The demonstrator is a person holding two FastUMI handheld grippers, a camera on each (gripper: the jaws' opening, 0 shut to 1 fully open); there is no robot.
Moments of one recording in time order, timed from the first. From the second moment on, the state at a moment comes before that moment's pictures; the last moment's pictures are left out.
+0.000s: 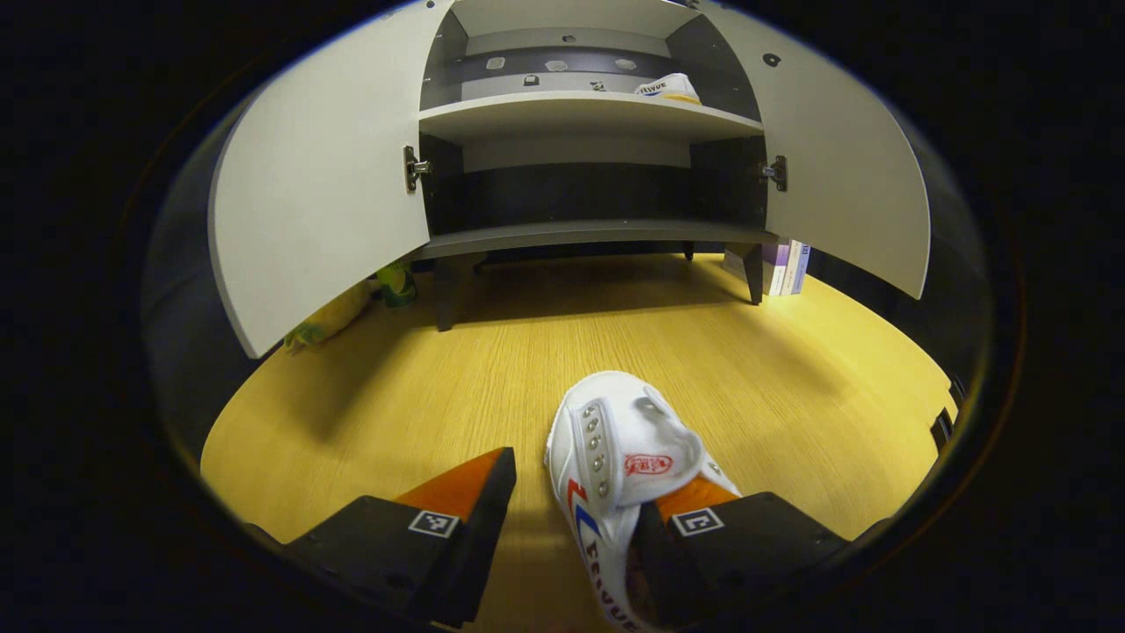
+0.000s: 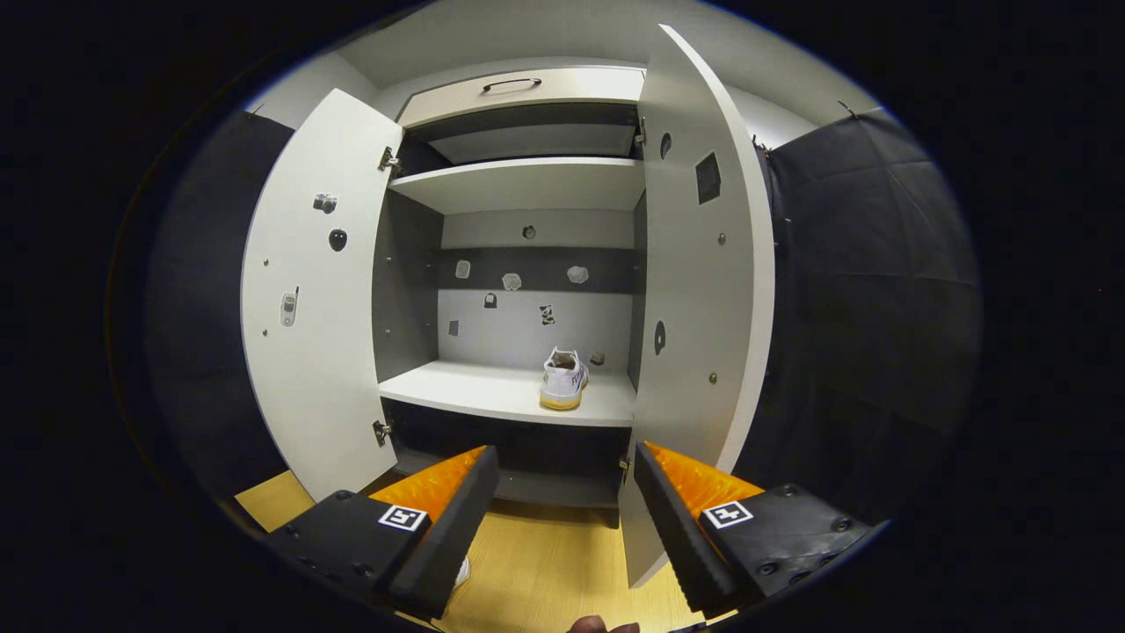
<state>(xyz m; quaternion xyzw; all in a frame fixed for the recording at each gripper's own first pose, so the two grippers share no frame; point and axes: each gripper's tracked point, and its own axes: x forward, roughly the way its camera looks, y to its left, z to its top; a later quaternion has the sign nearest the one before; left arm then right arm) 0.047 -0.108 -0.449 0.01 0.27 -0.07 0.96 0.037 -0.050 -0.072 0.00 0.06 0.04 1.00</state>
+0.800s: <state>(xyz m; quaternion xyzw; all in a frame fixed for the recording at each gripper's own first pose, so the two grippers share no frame) 0.052 -0.101 -0.396 0.01 0.29 -0.05 0.96 0.013 -0.058 -0.070 0.00 0.06 0.03 1.00</state>
